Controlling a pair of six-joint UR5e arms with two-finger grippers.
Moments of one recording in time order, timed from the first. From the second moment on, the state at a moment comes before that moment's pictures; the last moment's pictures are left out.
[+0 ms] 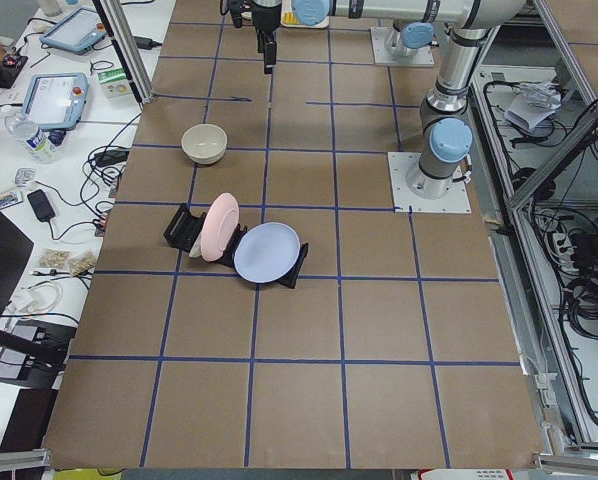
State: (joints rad) left arm -1.63 -1.66 -1.50 -1.47 1.60 -0.31; right arm 1.55 -1.48 1.40 -1.48 -1.55 -0.01
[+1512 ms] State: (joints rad) left arm -1.18 -1.60 -1.50 -1.55 1.60 -0.32; right arm 1.55 -1.48 1.40 -1.49 -1.56 -0.02
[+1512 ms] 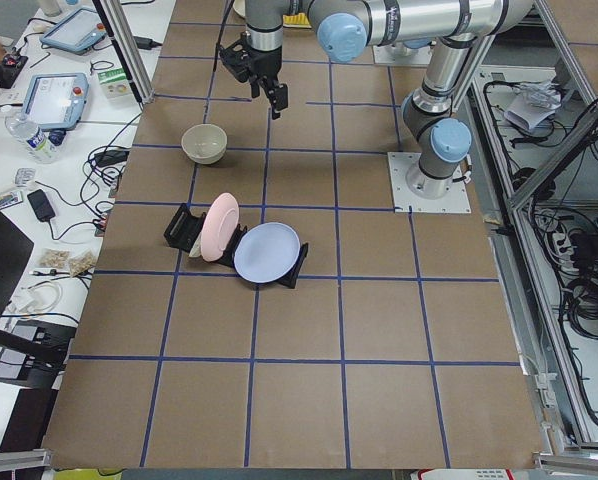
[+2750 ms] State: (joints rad) left arm -0.75 -1.87 -1.73 -1.14 1.60 -0.21; right arm 1.29 -1.48 1.67 -1.72 -1.61 -0.25
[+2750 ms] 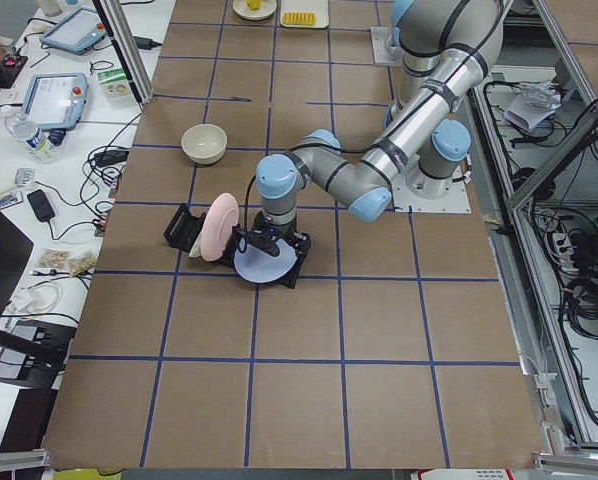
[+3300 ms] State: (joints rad) left arm -0.69 -1.95 -1.73 -1.03 1.59 -0.14; right arm 1.07 -1.47 1.99 -2.06 -1.58 -0.48
